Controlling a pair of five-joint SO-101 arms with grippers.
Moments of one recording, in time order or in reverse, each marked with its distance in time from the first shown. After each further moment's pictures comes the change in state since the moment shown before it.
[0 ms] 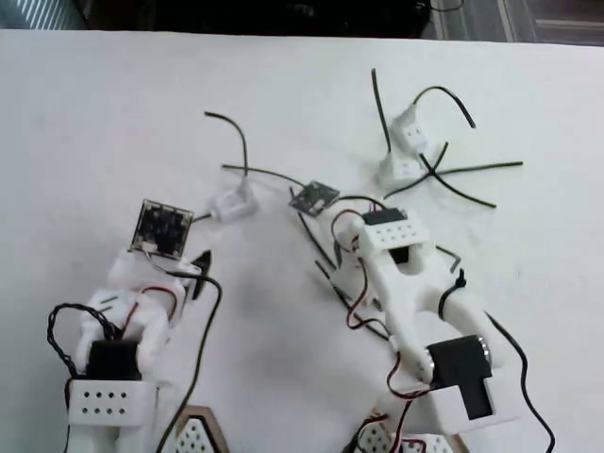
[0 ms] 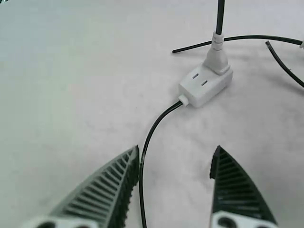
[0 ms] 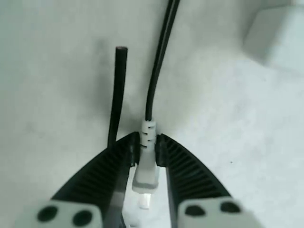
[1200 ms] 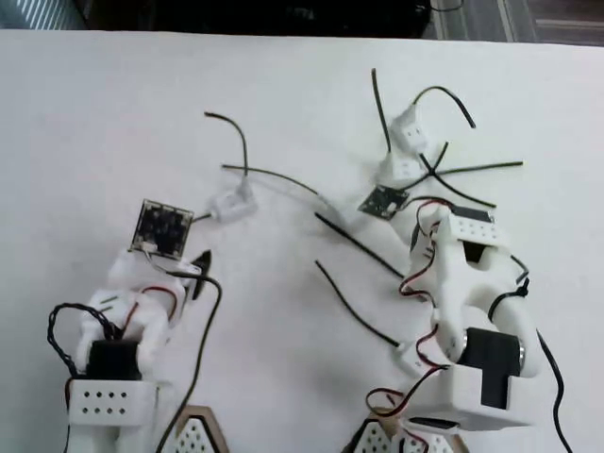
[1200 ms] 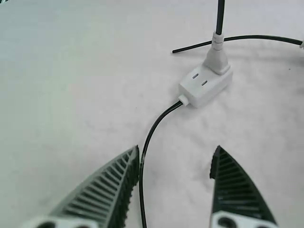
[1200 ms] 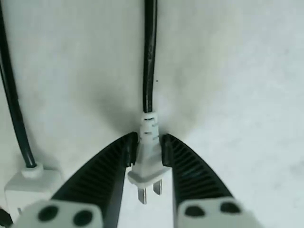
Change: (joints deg) left arm 0.0 0.0 0.0 0.0 0.0; right arm 24.1 2.5 -0.4 -1.1 28.0
